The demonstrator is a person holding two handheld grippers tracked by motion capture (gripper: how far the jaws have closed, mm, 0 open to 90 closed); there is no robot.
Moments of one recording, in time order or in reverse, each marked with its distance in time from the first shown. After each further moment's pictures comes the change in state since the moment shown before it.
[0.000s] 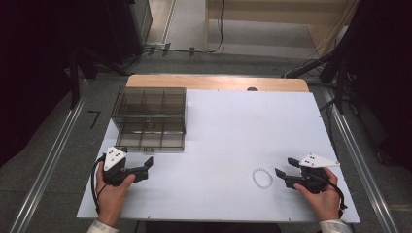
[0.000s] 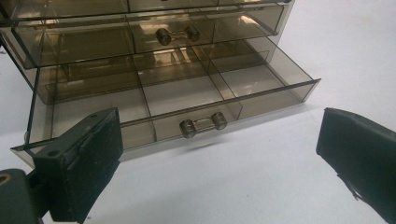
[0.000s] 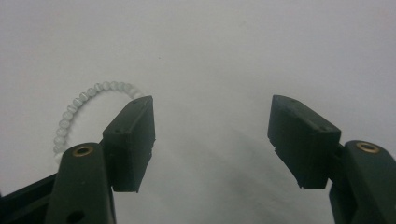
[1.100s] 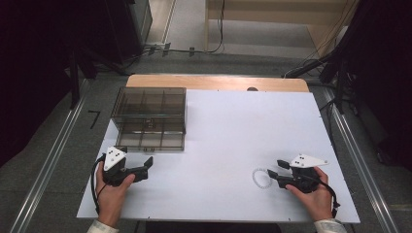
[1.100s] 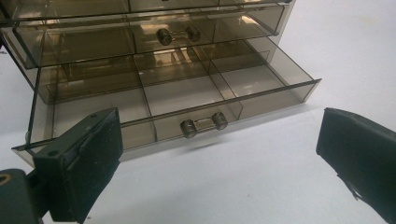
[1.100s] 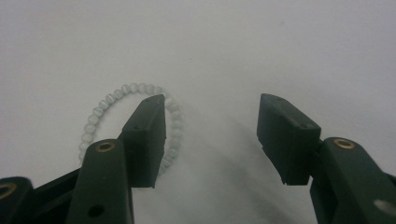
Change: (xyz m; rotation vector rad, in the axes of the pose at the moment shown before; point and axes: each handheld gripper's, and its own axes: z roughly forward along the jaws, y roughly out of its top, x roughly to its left) left arm 0.000 0.000 0.000 0.001 0.000 0.000; right arm 0.015 0.005 0.014 0.027 0.052 -0.036
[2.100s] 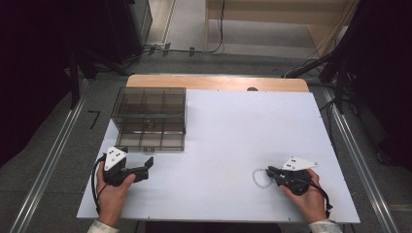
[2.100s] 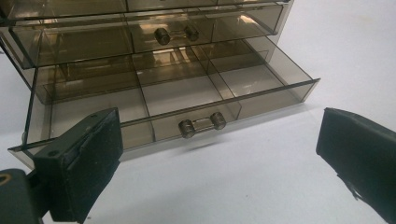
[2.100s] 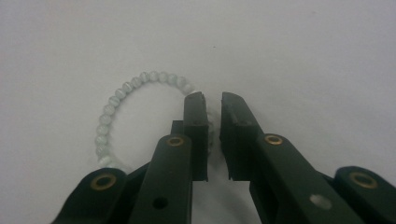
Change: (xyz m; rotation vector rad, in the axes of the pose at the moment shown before) left arm -0.001 0.000 0.001 0.001 -0.002 0.000; right arm 0.015 0.001 0.009 0.053 -0.013 -0.043
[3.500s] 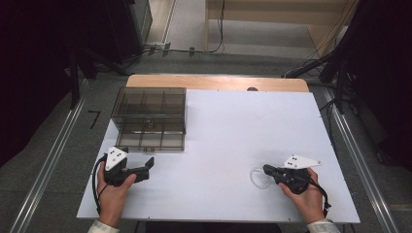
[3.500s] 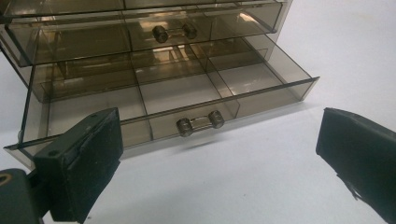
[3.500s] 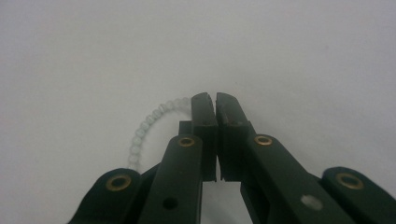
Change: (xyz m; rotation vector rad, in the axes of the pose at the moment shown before) left arm -0.002 0.000 0.001 0.007 0.001 0.002; right arm 0.006 0.012 -0.007 -0.081 0.070 0.031
